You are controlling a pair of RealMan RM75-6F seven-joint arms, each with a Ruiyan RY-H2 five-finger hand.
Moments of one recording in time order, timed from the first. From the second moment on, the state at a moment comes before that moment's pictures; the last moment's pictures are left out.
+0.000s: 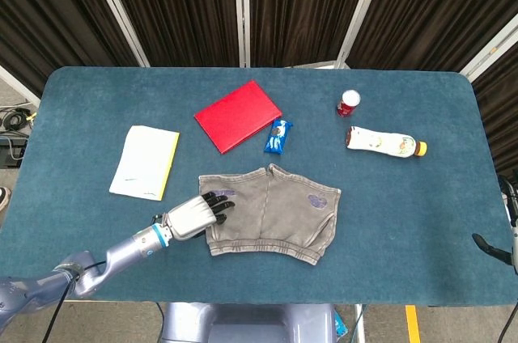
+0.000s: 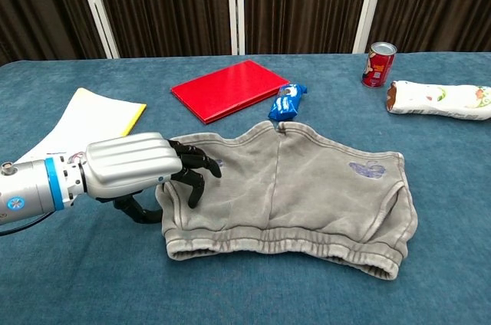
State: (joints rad) left arm -0.77 -1.73 0.11 -0.95 1.86 1.08 -0.12; right arm 0.02 -1.02 0.14 -1.63 -1.45 1.59 0.01
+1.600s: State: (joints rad) left arm -0.63 -1.32 0.31 -1.01 1.98 1.42 0.00; right arm 0.01 -1.01 0.12 -1.66 -1.51 1.61 0.01
